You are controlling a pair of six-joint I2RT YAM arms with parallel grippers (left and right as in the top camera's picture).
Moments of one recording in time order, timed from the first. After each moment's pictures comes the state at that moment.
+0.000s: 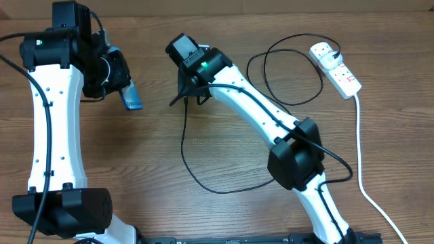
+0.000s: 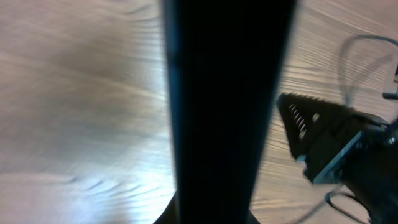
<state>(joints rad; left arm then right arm) 0.08 1.76 1.94 -1.45 0.18 -0.32 0.71 2.37 2.26 -1.08 0.12 0.71</state>
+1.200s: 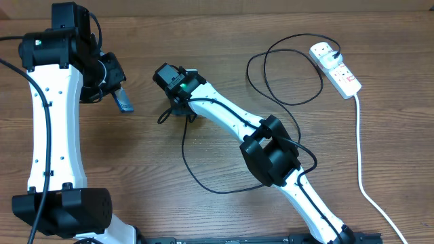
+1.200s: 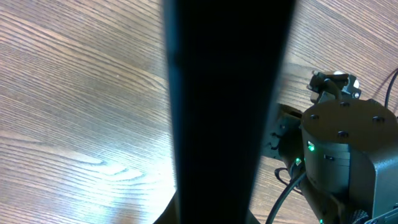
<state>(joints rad) 0.09 1.76 1.94 -1.46 0.07 -0.39 0.79 2.57 2.26 -1.01 0.19 0.72</state>
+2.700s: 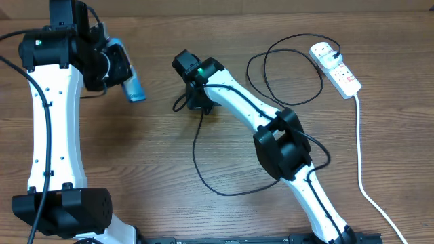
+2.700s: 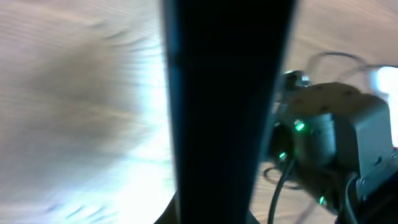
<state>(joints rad) 0.09 1.76 1.94 -1.35 0.29 -0.29 0.69 2.50 2.25 -1.13 0.09 0.60</state>
